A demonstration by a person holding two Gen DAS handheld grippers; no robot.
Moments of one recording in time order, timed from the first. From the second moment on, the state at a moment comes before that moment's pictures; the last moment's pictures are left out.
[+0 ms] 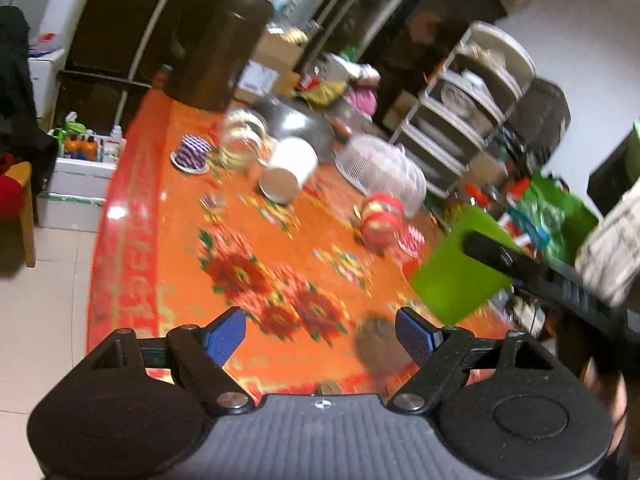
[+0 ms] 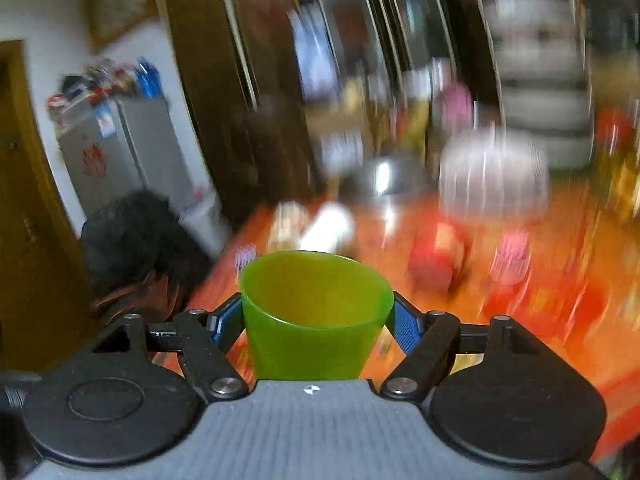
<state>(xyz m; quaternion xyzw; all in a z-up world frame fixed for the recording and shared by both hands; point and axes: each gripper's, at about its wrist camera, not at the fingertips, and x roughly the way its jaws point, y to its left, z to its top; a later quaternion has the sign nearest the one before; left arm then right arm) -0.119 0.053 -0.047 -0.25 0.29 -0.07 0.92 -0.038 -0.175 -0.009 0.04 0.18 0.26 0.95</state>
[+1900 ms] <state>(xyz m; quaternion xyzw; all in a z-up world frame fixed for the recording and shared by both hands) -0.111 0.061 -0.076 -0.29 0.29 -0.08 0.91 -0.036 -0.139 -0.096 -0.05 0.08 0.18 0.98</state>
